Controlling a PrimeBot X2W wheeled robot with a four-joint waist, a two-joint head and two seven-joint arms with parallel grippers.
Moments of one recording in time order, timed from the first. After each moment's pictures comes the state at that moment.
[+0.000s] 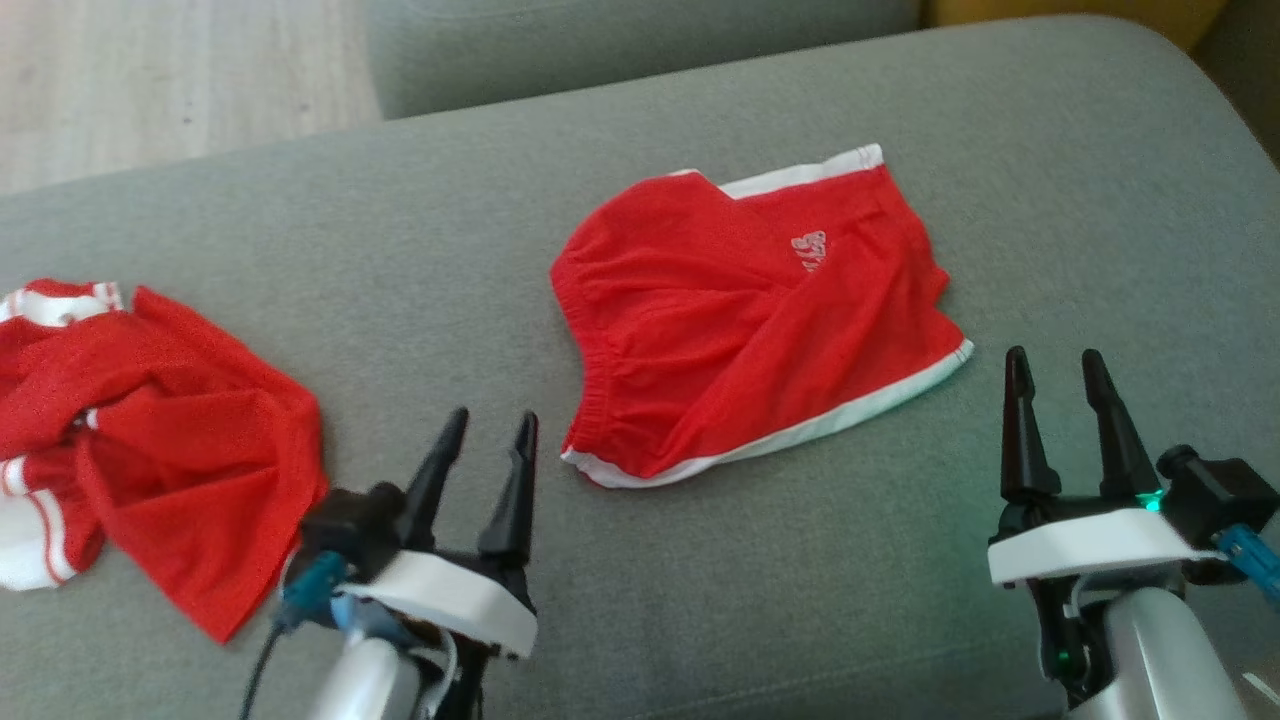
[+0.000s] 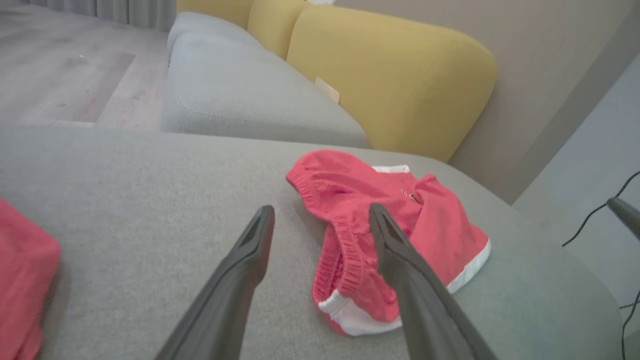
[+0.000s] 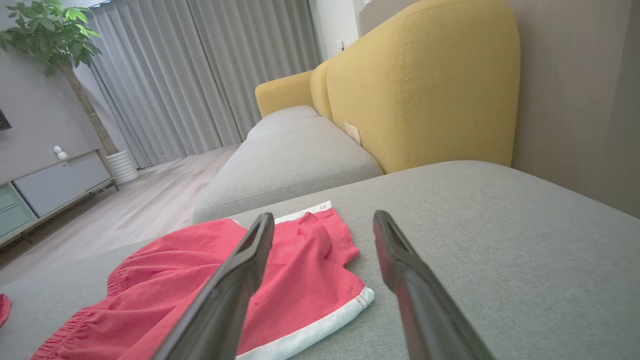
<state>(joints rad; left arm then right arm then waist) -0.09 0.05 -0.35 0.23 -0.36 -0.04 -0.25 -0.11 -0.05 -0.01 0.28 0.25 0.13 -0.25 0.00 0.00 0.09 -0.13</state>
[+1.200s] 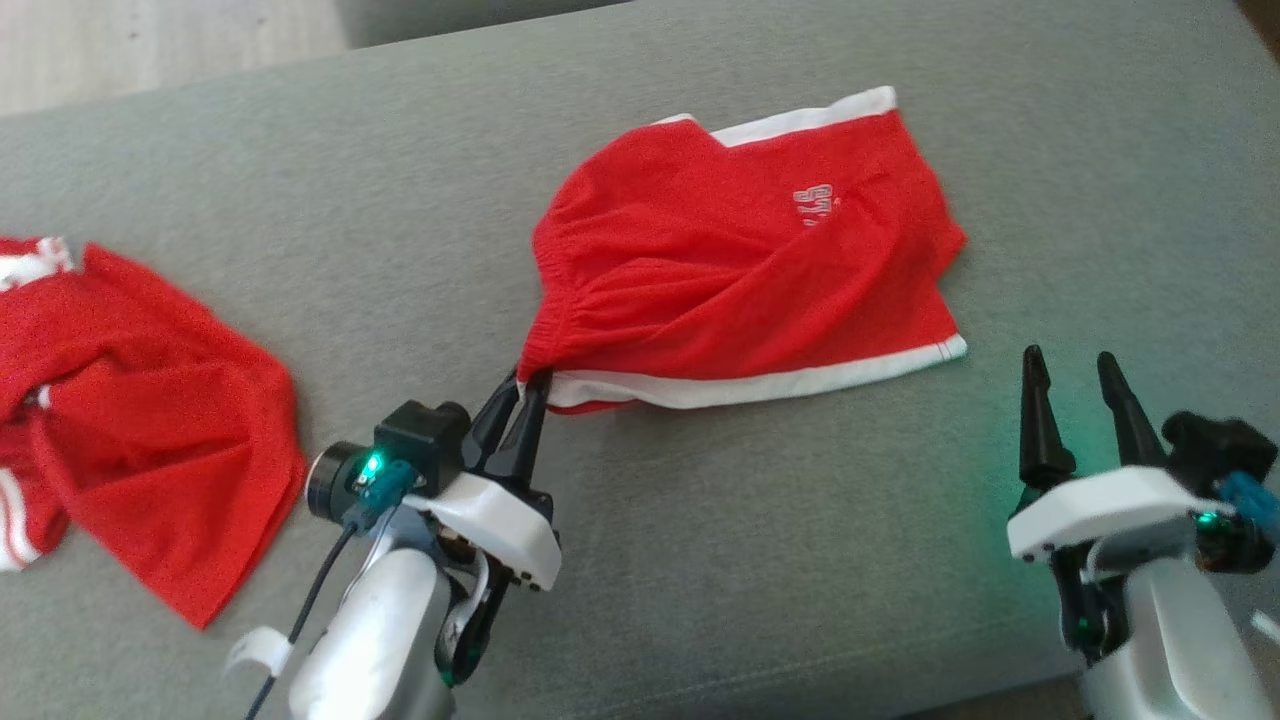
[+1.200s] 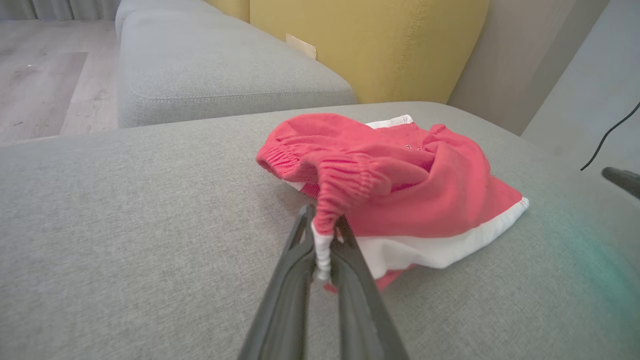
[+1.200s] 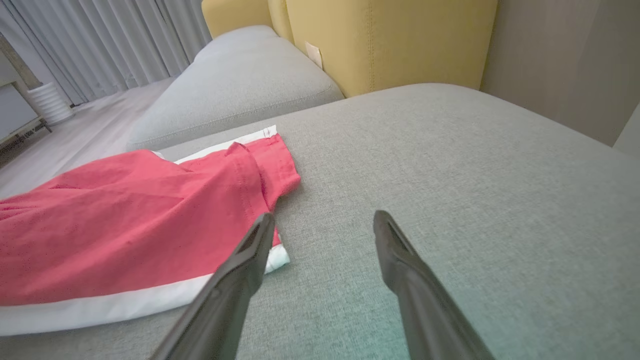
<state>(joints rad) -0.30 0.05 -0.44 0.45 -0.23 -0.05 -0.25 -0.18 -0.05 -0.09 0.40 0.20 0.13 -0.16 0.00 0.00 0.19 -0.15</state>
